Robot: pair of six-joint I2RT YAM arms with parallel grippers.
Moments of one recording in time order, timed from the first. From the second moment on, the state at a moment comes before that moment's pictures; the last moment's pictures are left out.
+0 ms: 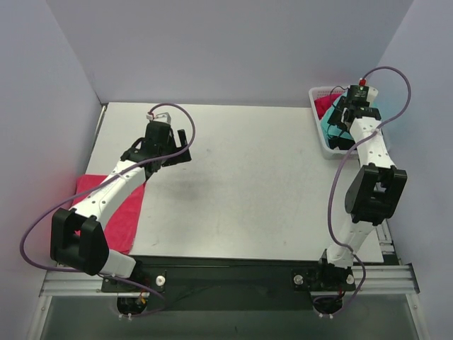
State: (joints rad) left arm -0.37 1.44 1.15 -0.44 -0.15 -0.49; right arm -0.15 1.86 1.67 -0.59 0.30 0.28
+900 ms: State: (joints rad) left arm -0.37 1.46 1.15 -0.44 -0.14 -0.49; right arm -0.19 2.07 1.80 -0.57 0.30 0.25
